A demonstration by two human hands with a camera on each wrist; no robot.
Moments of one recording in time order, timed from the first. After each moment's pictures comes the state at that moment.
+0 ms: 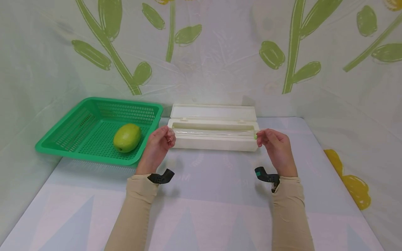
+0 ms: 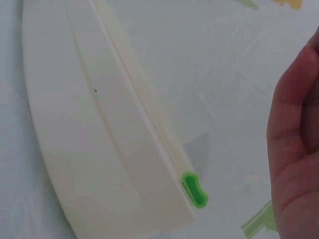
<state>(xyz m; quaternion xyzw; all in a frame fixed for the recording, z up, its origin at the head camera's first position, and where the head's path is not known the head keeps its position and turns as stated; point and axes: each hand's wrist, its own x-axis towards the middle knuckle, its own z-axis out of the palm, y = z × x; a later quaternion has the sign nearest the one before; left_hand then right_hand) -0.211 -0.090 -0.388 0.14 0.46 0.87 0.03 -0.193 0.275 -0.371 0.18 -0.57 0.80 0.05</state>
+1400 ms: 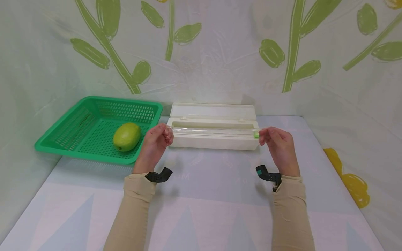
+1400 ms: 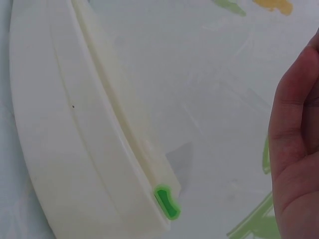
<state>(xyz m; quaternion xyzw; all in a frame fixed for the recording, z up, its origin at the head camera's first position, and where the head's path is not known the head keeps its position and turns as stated) -0.209 -0.094 -0.379 0.18 0.46 0.87 0.02 -0.188 0.274 -0.360 0.18 -0.56 0.80 0.08</state>
